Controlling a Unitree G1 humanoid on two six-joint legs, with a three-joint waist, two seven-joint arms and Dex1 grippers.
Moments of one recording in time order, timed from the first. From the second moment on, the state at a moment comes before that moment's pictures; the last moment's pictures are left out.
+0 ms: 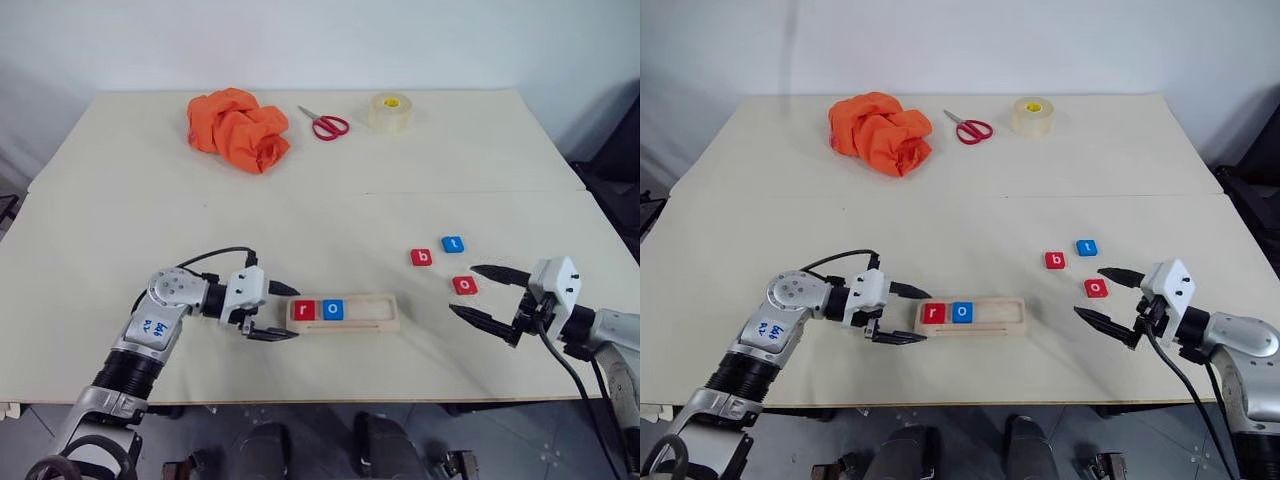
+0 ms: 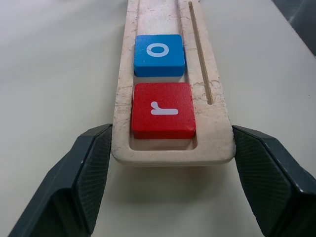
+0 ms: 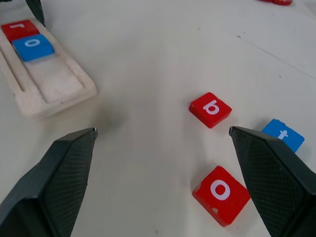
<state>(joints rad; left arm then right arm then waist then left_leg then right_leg) -0.48 0.59 -0.20 0.24 -0.18 -0.05 -1.25 -0.04 -0.77 -0.29 -0.06 0.45 0.15 1.08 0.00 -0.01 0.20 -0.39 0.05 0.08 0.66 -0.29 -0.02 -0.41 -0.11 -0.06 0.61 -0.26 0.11</state>
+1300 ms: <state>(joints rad) -0.43 0.60 0.02 0.45 -0.43 -0.19 -1.50 0.19 -0.65 -0.37 -0.60 0.53 0.72 0.46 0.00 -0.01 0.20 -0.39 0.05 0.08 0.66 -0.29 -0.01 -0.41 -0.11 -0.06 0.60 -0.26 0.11</state>
